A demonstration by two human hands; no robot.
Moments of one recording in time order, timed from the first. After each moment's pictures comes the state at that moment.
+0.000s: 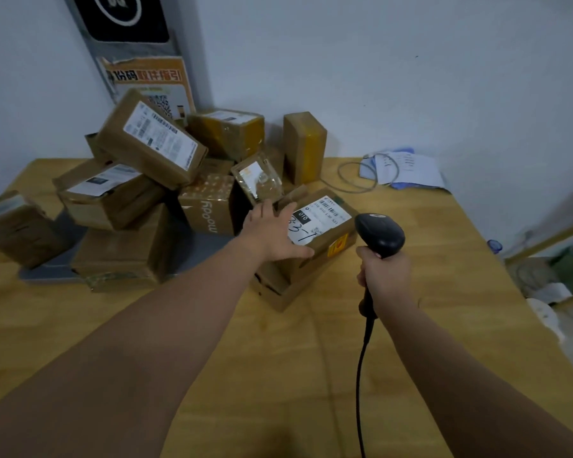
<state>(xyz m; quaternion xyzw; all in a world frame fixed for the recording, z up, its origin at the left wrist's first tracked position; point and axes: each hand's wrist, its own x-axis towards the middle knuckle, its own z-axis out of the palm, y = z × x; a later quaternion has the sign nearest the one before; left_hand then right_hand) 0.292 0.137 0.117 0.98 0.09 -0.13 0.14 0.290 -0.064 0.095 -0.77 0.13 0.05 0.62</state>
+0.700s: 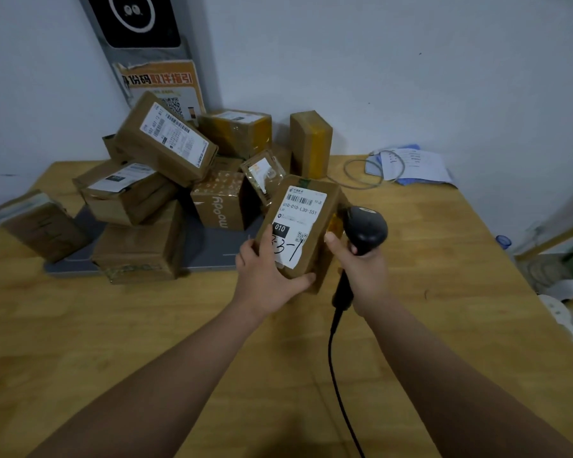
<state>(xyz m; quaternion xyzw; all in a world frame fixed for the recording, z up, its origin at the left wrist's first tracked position) 0.191 0.112 0.083 0.90 0.20 0.05 0.39 0.247 -0.035 0.099 -0.68 0.03 0.07 0.73</state>
